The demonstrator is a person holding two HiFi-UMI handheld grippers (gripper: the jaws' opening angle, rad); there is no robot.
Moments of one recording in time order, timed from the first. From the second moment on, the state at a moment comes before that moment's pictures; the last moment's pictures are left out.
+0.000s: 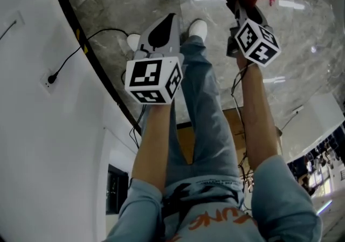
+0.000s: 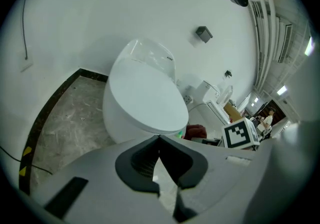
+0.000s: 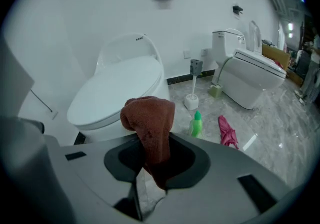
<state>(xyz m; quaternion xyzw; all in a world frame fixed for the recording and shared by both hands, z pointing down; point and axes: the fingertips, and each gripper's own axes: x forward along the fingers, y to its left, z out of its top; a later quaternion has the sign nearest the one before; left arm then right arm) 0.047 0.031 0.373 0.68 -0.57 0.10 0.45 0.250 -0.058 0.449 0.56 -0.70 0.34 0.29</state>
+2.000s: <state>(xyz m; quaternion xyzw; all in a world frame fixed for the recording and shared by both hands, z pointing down) -0.181 0.108 0.442 0.62 -0.60 0.07 0.50 -0.065 -0.010 0.560 0.45 -0.76 0.29 0.38</state>
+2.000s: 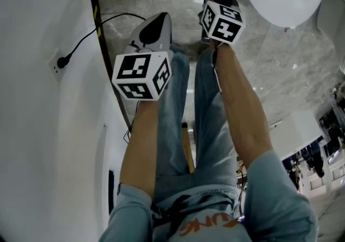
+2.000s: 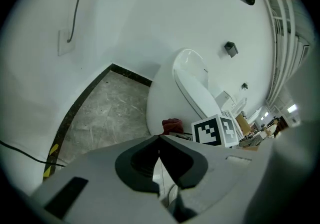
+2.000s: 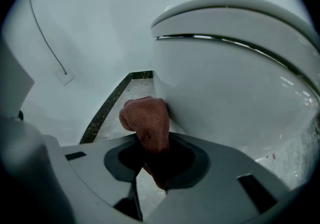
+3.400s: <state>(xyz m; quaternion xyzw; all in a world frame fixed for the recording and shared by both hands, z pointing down) 0.034 0.055 0.444 0.65 -0.56 0.14 0.50 0.113 0.003 0.550 0.36 -0.79 0.24 0.43</state>
